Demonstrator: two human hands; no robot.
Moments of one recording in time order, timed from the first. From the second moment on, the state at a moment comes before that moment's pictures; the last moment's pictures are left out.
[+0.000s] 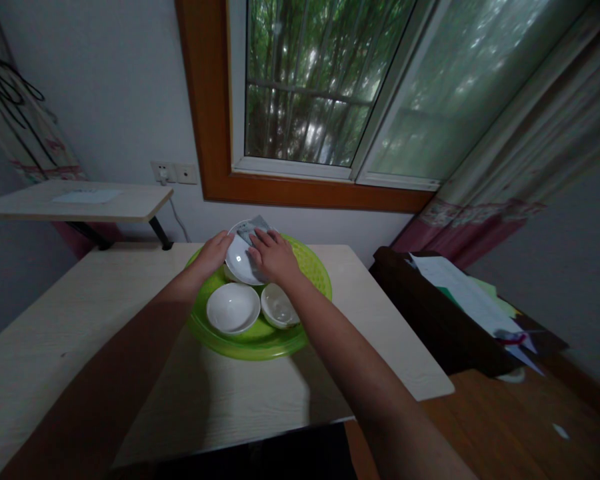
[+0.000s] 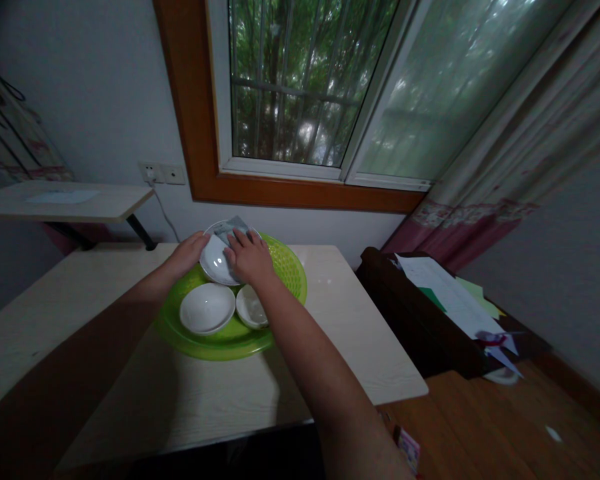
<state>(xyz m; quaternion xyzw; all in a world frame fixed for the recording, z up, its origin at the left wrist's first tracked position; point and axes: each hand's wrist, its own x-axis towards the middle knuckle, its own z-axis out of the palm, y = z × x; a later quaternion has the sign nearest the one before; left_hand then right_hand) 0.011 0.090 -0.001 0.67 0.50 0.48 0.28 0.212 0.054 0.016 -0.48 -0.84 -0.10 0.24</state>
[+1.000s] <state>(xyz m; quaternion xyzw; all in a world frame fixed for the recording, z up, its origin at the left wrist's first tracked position) 0.007 0.089 0.005 0.65 0.51 0.50 0.26 0.205 0.054 0.016 -0.23 -0.93 0.07 0.29</state>
